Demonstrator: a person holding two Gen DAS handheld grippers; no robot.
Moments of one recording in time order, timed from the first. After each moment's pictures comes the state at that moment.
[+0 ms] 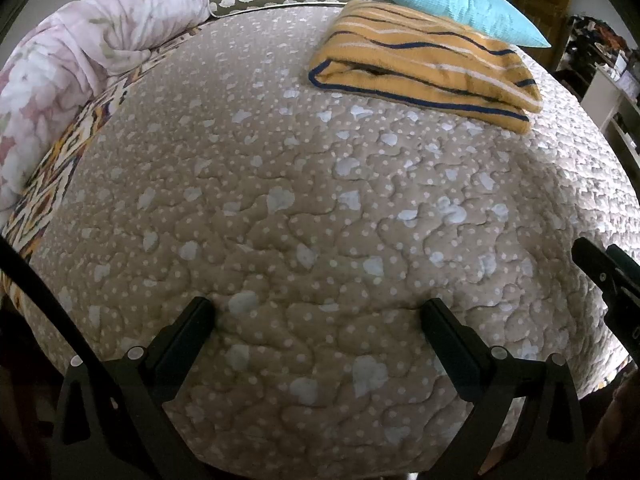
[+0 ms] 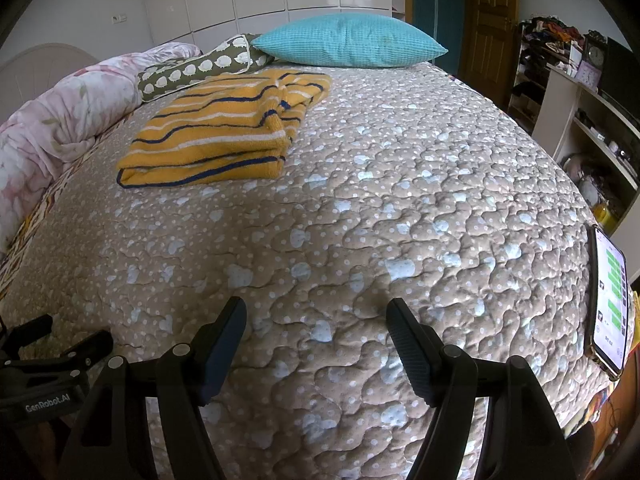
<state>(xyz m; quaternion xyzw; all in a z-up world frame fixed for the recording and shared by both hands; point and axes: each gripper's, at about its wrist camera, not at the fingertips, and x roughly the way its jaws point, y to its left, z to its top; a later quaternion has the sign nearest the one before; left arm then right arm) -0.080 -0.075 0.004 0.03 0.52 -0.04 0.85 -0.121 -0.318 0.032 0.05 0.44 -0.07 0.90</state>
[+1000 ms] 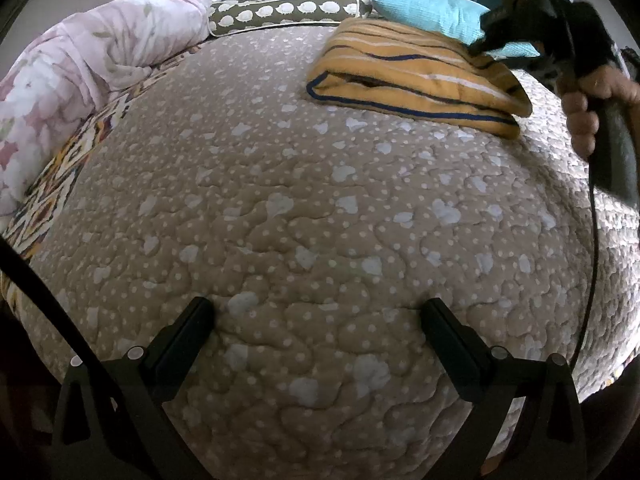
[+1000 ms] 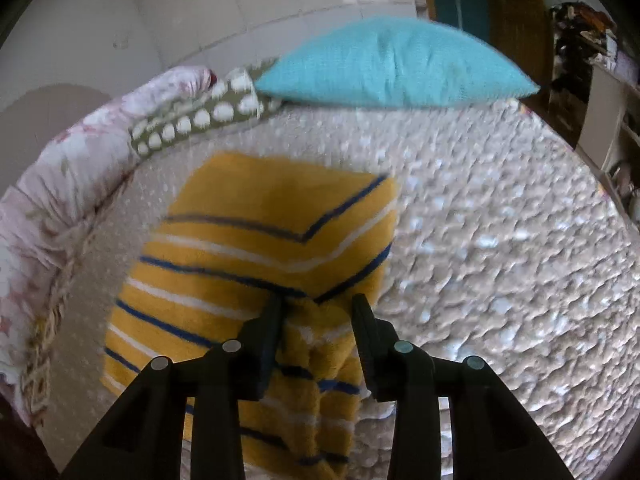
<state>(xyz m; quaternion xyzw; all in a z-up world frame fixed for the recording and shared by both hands) -0.092 -0.074 0.001 0.03 0.48 -0.05 0.87 0.095 -0.348 0.068 0.11 0.41 -0.01 0.90</state>
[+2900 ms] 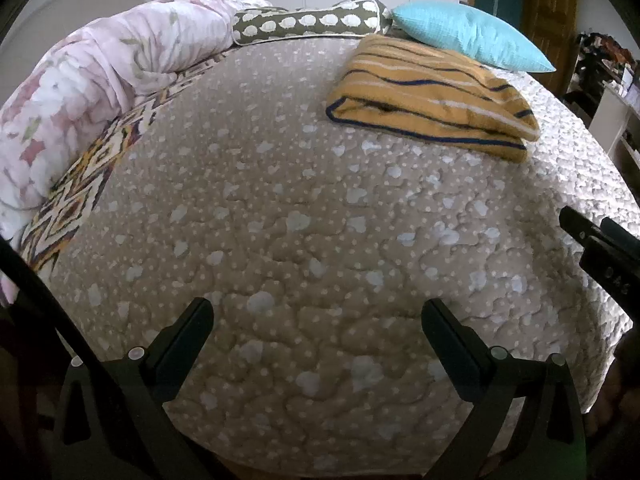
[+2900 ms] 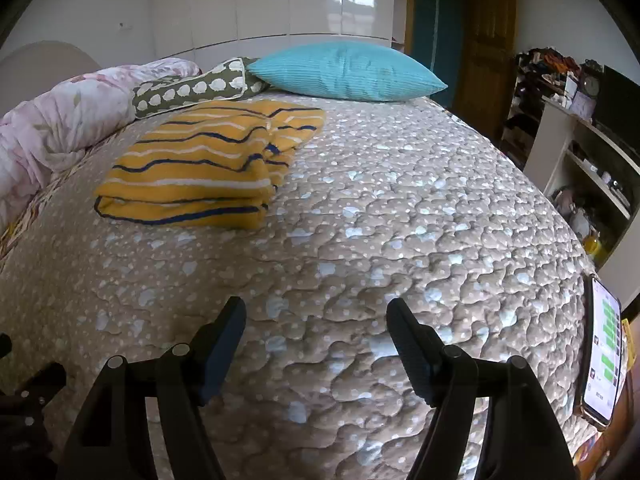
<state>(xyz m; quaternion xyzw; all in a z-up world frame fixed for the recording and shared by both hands) -0.097 -0.076 0.023 0.03 0.47 -0.01 0.88 -0.093 -0.327 0.028 0.01 0.38 -0.09 0.92</state>
